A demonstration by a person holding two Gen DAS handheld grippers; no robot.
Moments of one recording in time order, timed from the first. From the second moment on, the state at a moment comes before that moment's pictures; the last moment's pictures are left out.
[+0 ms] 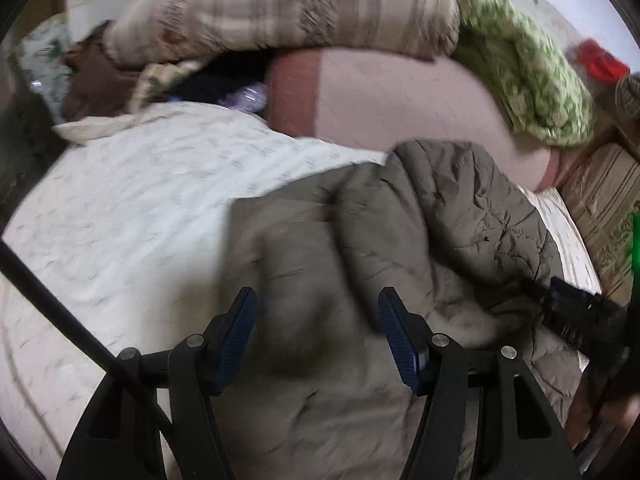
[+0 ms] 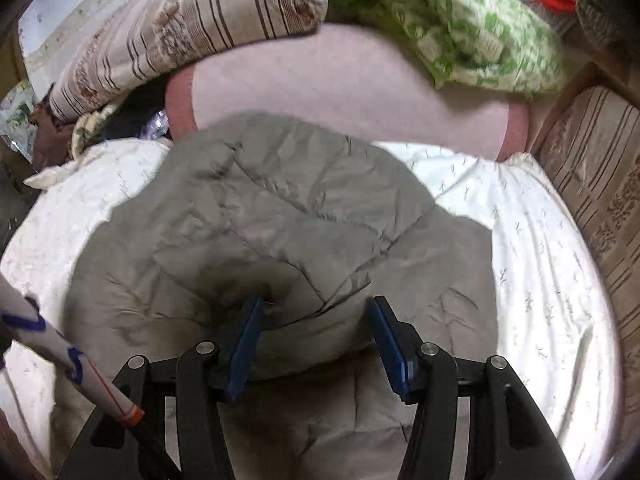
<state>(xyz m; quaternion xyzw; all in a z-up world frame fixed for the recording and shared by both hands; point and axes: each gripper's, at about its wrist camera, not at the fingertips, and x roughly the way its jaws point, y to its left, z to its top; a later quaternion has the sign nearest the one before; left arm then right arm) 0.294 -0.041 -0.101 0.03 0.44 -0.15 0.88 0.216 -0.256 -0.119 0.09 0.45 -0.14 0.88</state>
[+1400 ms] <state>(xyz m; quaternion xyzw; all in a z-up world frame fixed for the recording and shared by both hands) 0.166 0.155 -0.175 -0.11 0.55 -0.14 0.81 -0.058 -0.387 -0.181 0.44 0.49 -0.03 0.76</state>
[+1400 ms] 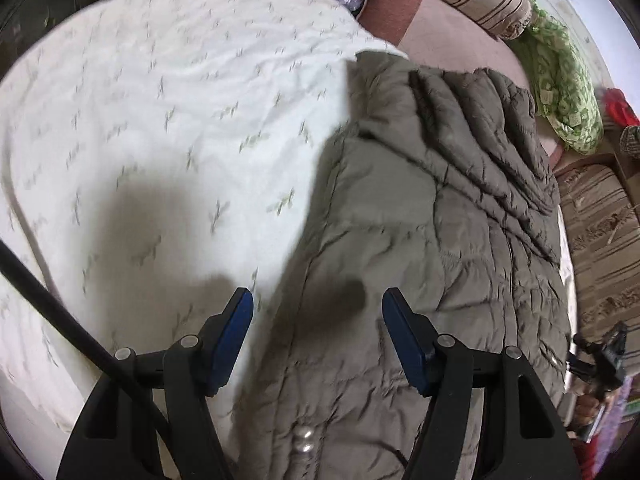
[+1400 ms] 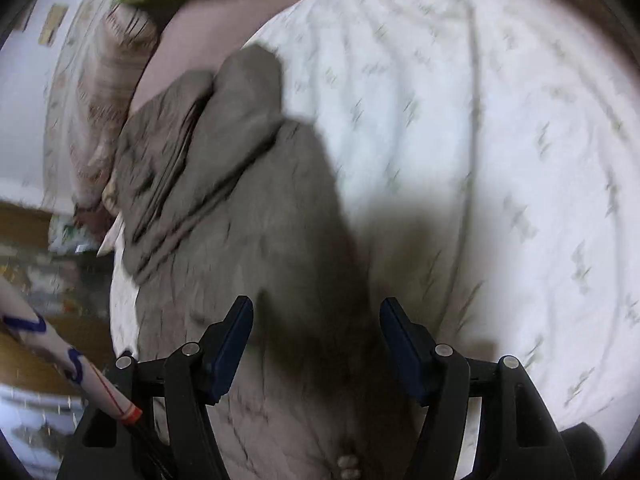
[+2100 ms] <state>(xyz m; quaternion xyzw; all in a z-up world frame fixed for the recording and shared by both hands) 0.062 0.186 -0.208 -0.22 0.55 -0.21 0.78 -0.139 -0.362 -0.214 0.54 0.42 0.06 0.73</state>
